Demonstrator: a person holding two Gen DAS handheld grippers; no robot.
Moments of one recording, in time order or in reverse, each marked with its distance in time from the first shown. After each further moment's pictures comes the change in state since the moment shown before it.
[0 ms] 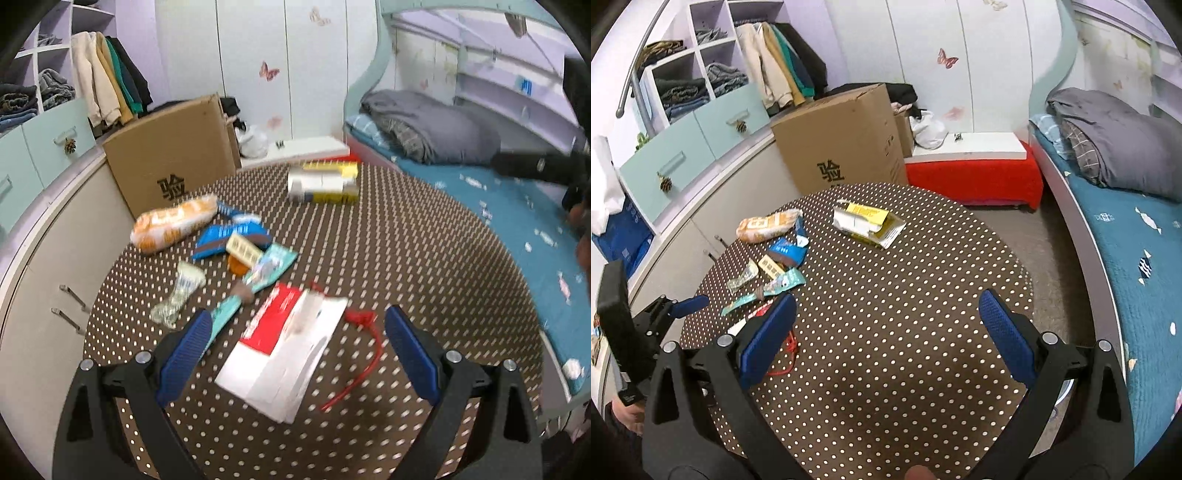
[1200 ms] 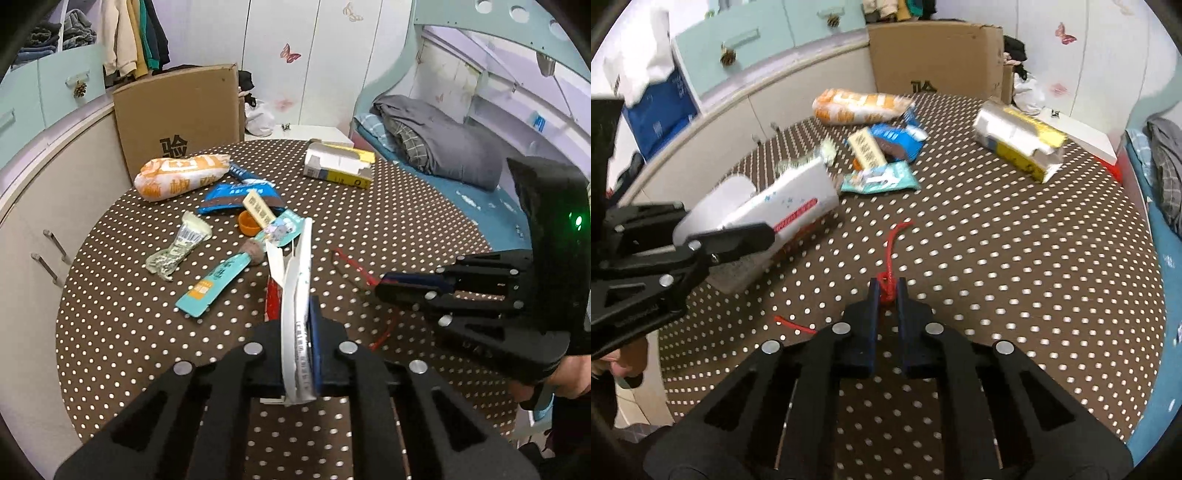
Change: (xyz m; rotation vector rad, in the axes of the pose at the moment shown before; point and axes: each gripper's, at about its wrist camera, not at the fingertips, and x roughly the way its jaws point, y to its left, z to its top) left arm -0.001 0.028 -0.020 -0.178 0.034 -0.098; right arm 0.095 0.096 -0.058 -0.307 0.219 0.176
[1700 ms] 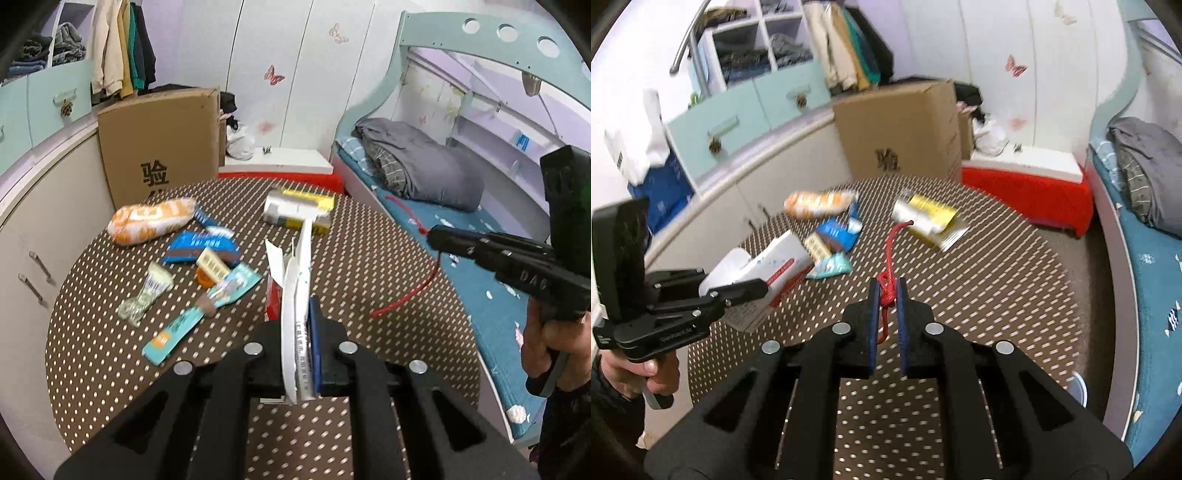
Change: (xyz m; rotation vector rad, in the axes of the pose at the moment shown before) left arm -0.017 -0.036 0.042 -0.009 -0.083 -0.070; right arm -0.108 -0.070 0.017 0.117 -0.228 -0.022
